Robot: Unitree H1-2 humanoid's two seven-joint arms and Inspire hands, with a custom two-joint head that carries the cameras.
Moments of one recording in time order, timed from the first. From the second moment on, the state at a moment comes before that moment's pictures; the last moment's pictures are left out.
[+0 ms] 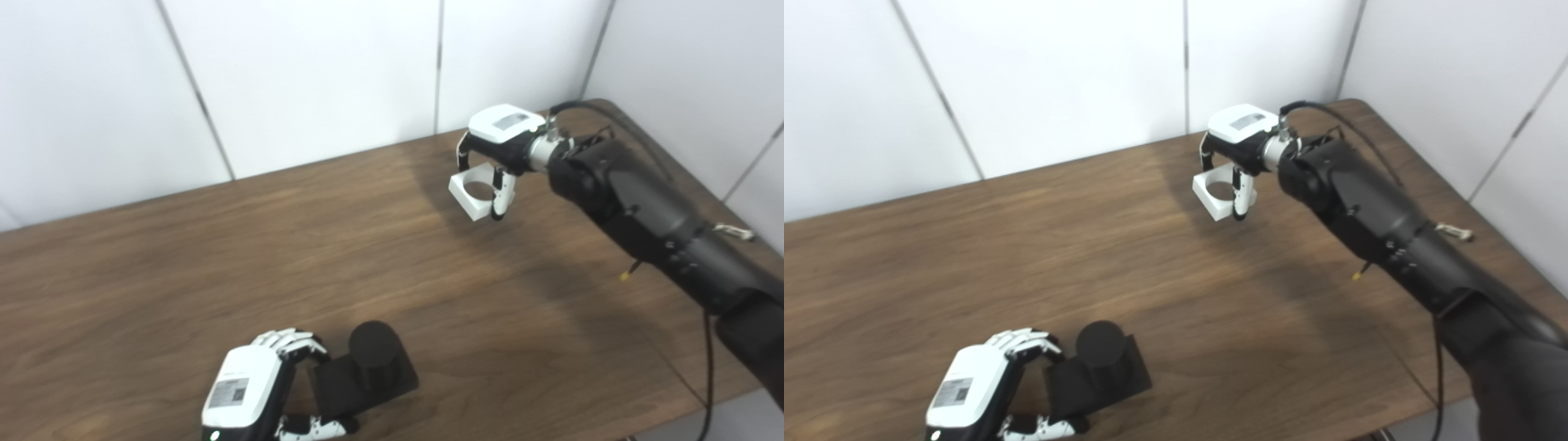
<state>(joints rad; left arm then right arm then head) 0.12 0.24 -0.47 -0.32 0.99 0.02 -0.14 -0.51 -0.74 0.32 -0.15 -0.85 0.20 0.62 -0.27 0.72</state>
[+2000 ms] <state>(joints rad) 0.05 0.15 -0.55 -0.32 1.17 0.12 -0.25 -0.52 -0.65 0.31 -0.83 -0.64 0.40 1.15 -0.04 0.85</state>
